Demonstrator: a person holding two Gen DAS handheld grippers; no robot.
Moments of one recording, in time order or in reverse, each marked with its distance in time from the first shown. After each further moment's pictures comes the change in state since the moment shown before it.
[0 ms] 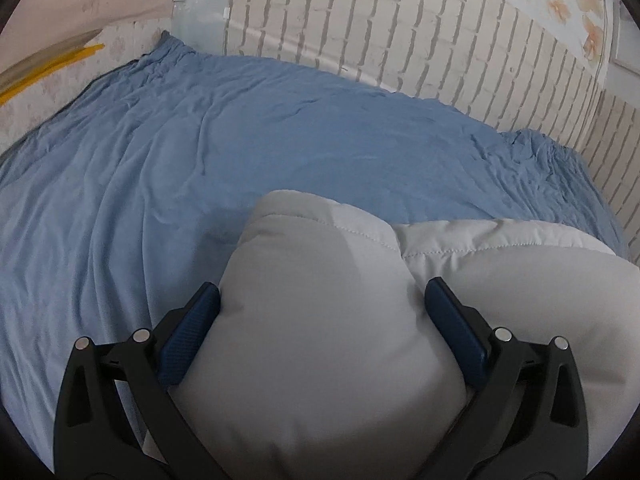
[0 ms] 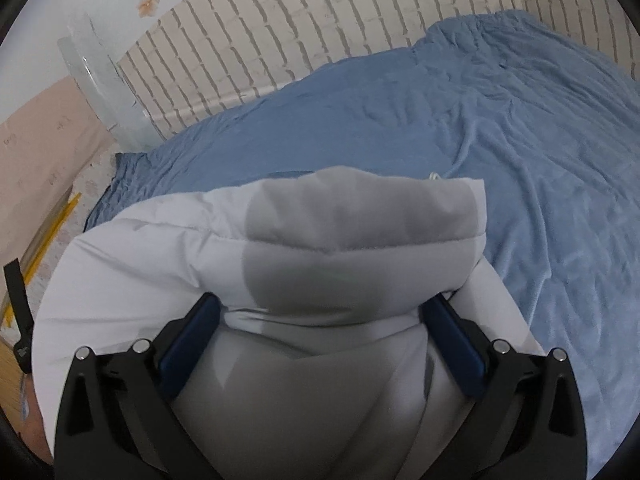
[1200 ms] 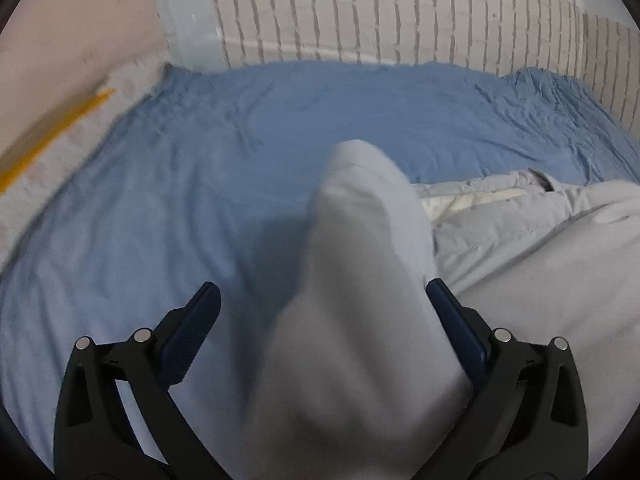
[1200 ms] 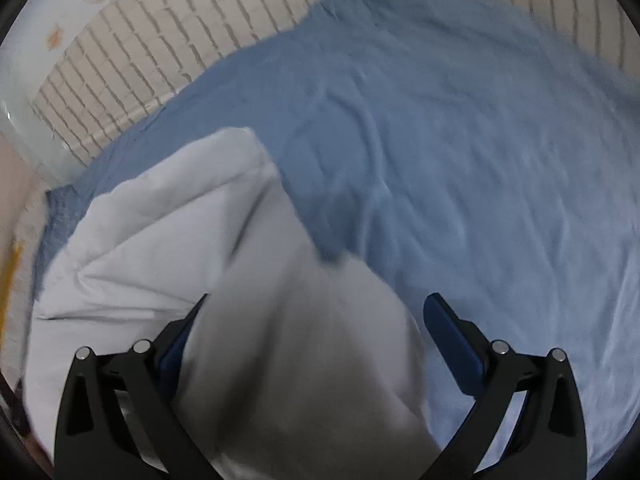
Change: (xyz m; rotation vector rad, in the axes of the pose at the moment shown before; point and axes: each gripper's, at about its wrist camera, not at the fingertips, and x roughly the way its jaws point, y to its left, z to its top) left arm -0.091 0.026 -0.039 0.250 0.011 0.153; right arm -0.081 -0.084 -0.037 0.260 0.038 -0.194
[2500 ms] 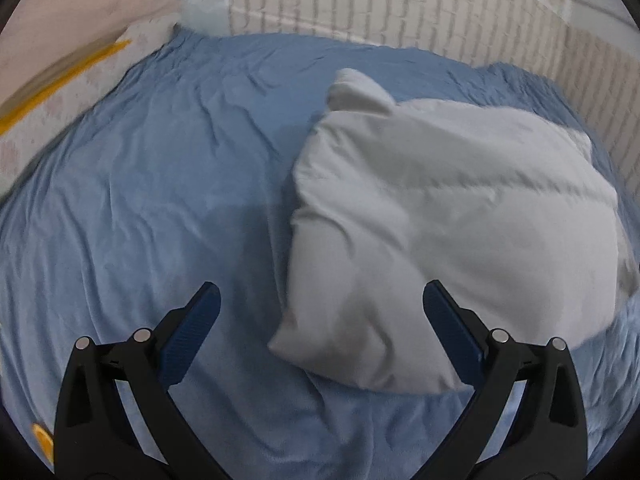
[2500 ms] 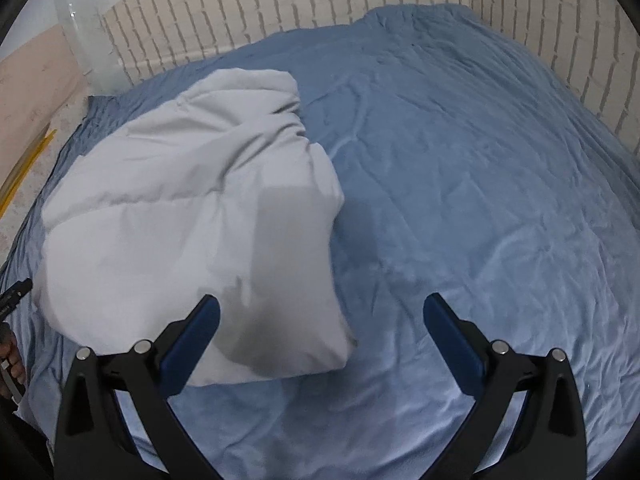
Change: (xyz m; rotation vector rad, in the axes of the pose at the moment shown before) left arm -0.107 0.042 -0.108 -0.104 0.120 -0.128; right arm -0.105 -0.050 -0.078 -0.325 0.056 -0.017
